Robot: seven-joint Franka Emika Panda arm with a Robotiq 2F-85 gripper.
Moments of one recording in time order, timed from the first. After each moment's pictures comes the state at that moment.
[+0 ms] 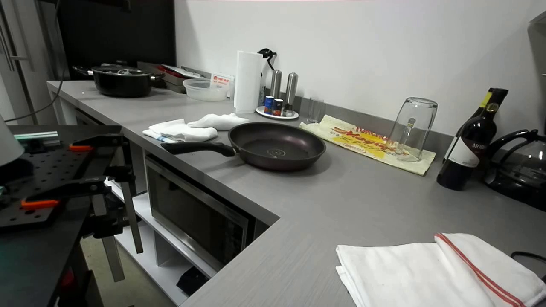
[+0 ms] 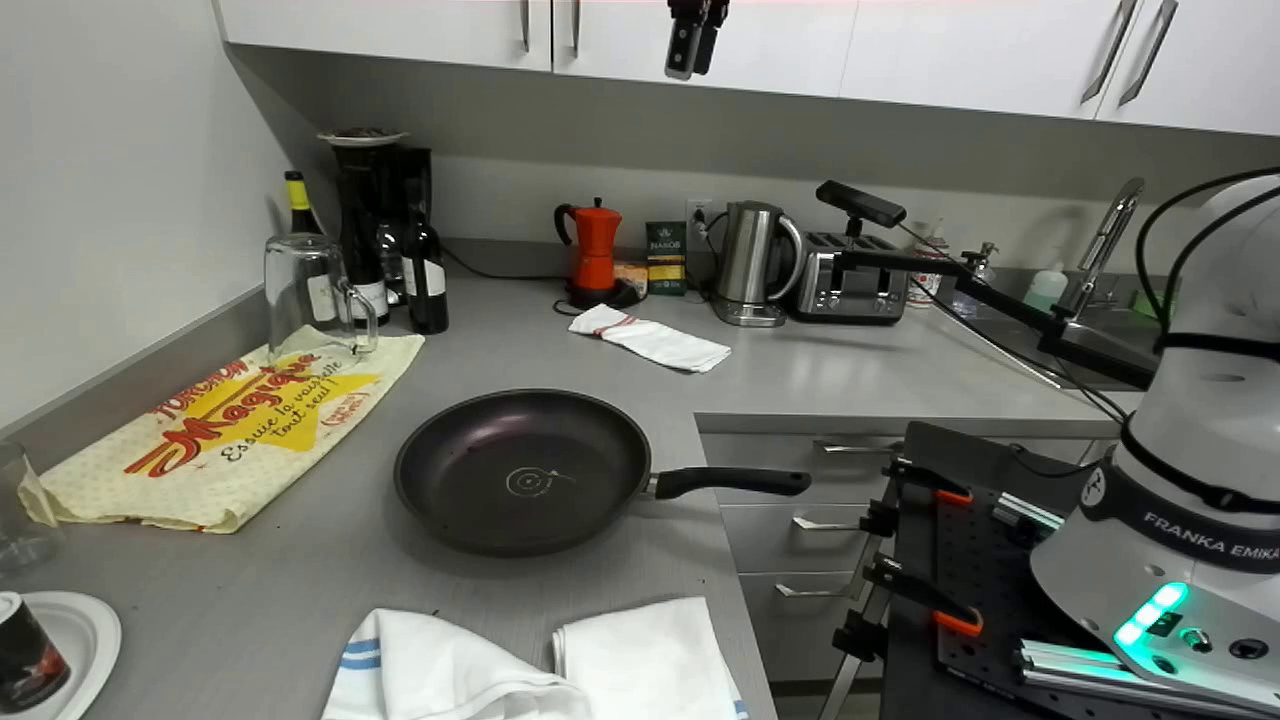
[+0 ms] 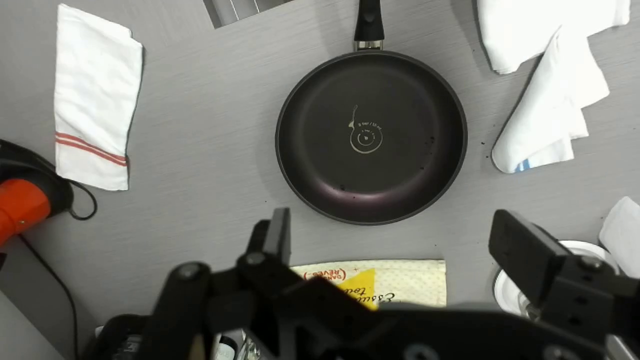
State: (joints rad) arm 0.05 -0.39 0.08 -2.14 -0.08 1.94 -0.07
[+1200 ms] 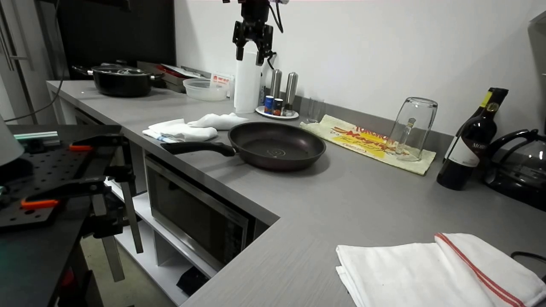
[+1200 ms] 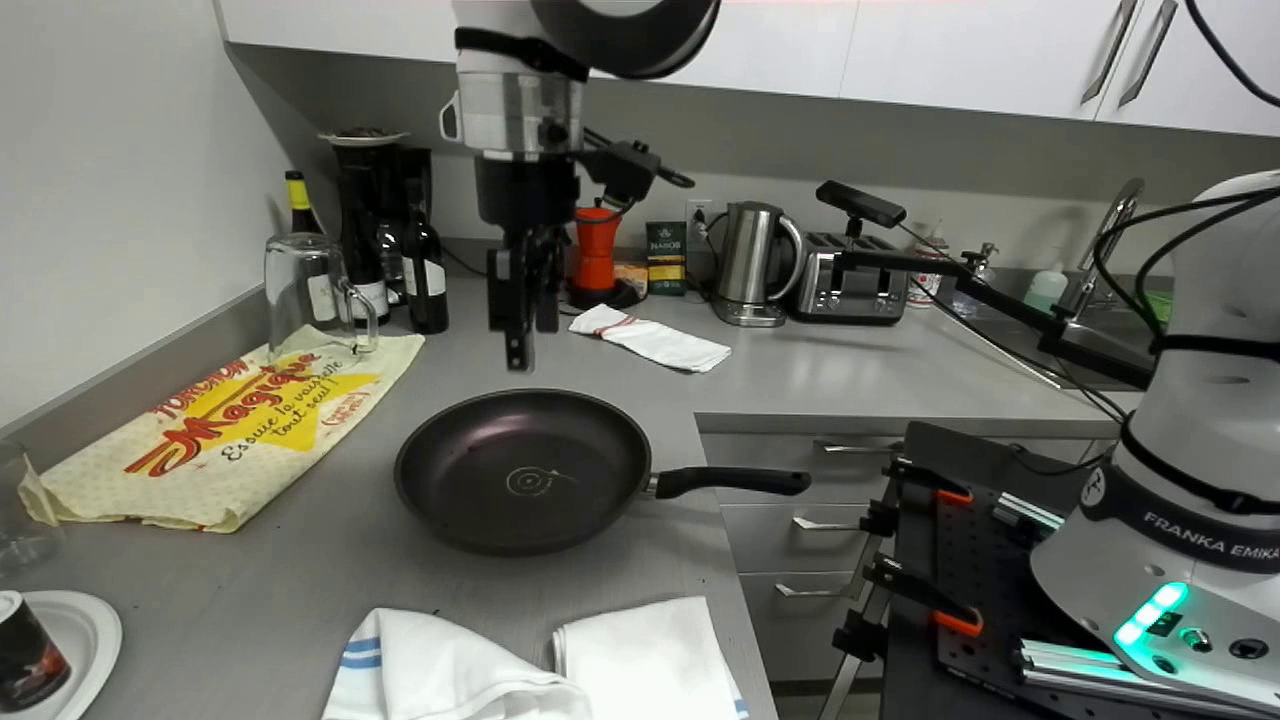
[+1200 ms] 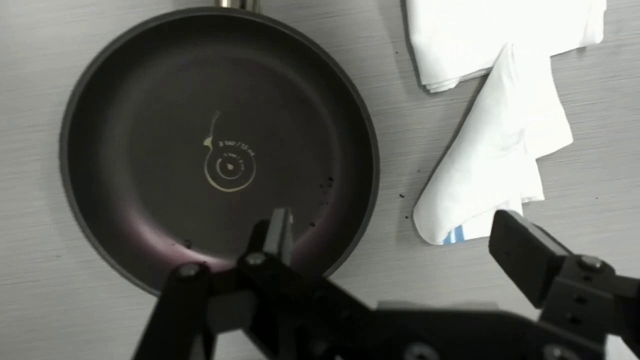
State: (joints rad) arm 0.16 0.20 0.17 -2.03 -0.04 2.21 -0.04
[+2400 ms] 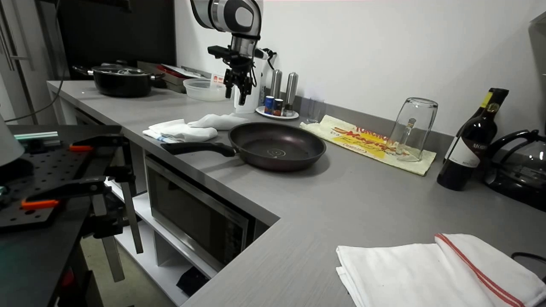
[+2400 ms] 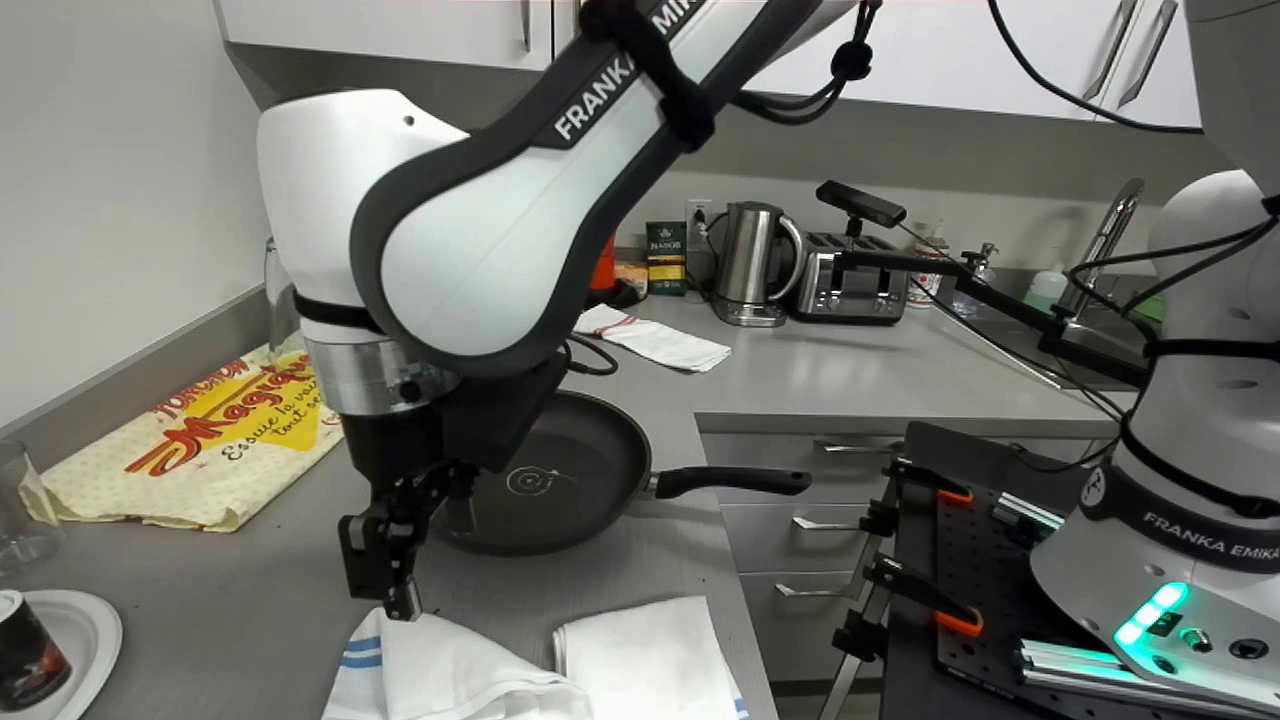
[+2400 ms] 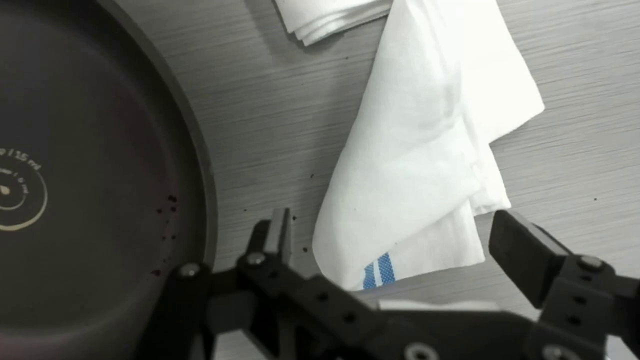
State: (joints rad) arm 0.36 0.61 0.16 -1.81 -0.07 2.34 0.22
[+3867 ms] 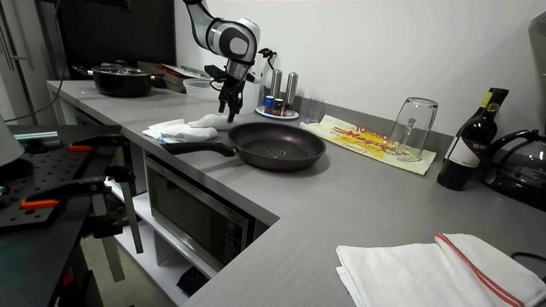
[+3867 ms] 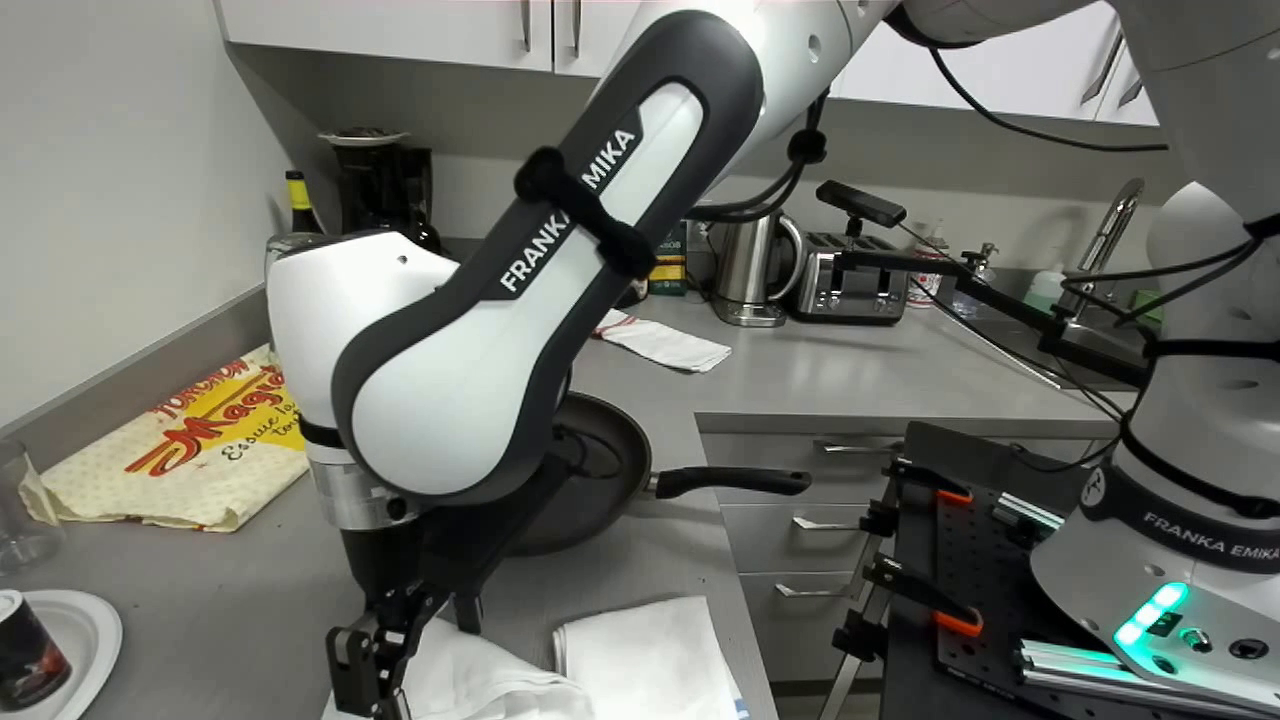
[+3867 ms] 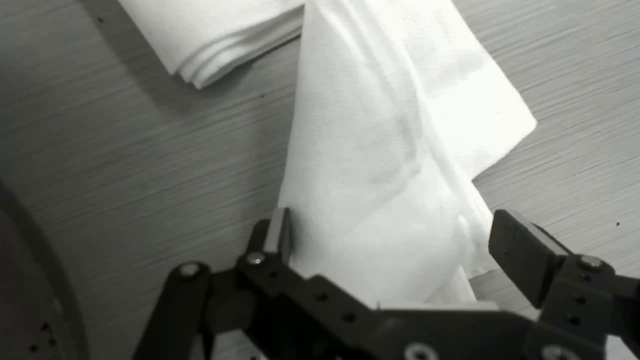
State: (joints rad) arm 0.38 0.77 0.18 -1.74 0.04 2.40 0.30
